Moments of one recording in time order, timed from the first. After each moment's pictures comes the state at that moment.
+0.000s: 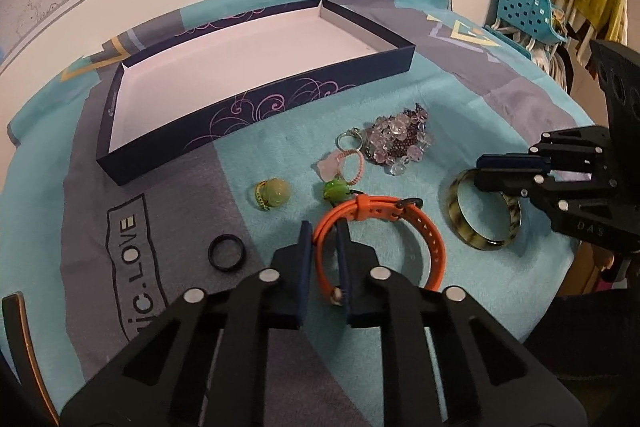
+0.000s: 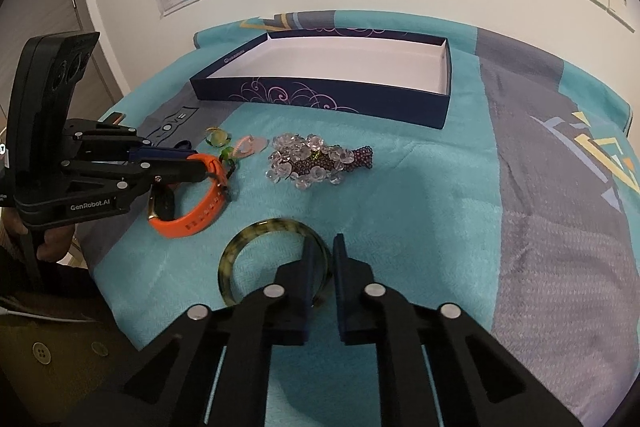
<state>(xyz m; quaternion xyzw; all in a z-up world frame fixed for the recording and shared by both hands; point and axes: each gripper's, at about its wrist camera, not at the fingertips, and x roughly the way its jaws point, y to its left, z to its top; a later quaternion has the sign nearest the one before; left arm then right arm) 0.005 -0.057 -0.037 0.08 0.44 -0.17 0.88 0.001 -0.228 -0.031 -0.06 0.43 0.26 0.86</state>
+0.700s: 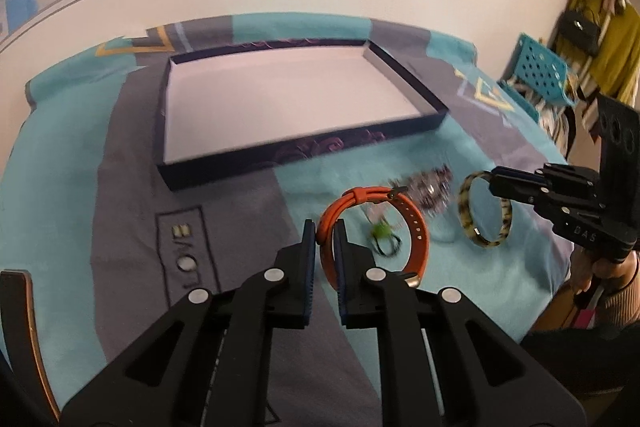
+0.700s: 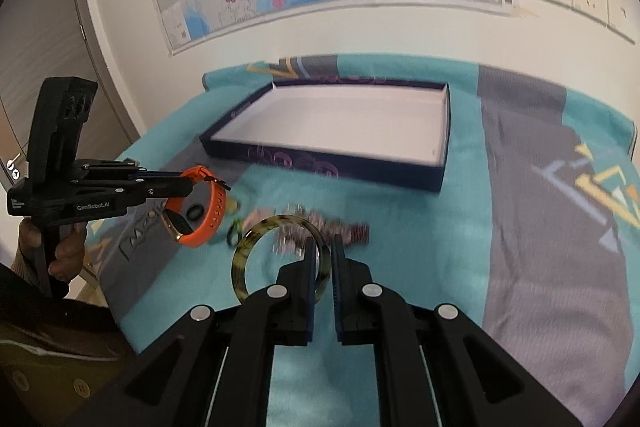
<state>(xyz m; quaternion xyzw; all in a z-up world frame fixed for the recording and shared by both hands) 0.020 0.000 -0.001 -0.02 0.42 -0.14 0.90 0.031 -0.232 0.008 -0.03 0.38 0.28 0.88</state>
